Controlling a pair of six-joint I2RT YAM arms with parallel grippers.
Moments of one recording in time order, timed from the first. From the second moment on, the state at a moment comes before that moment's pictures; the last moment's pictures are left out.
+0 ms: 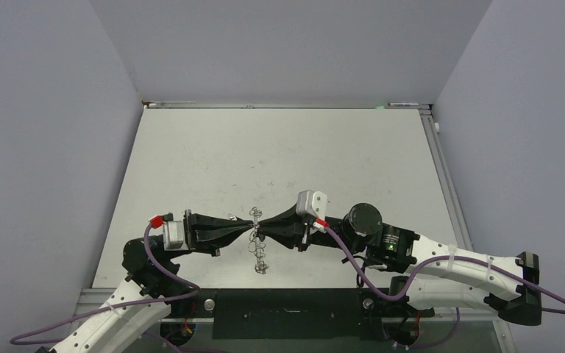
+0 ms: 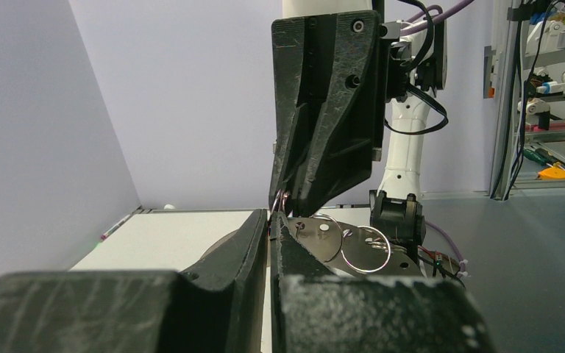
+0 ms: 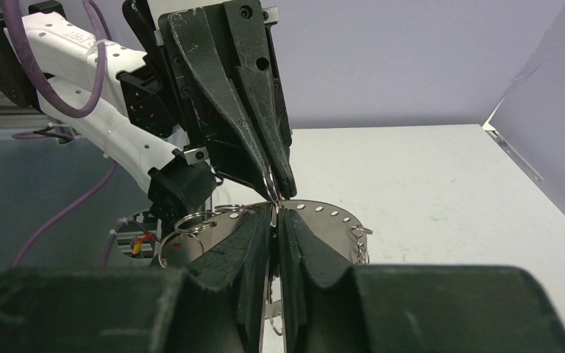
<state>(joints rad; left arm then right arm) -0.66 0.39 0.34 0.69 0.66 -0.30 1.25 0.96 0.86 0.19 -0.19 -0.06</state>
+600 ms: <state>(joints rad) -0.66 0.39 0.34 0.71 0.65 -0.30 1.25 0.99 0.91 0.11 -0.18 -0.12</state>
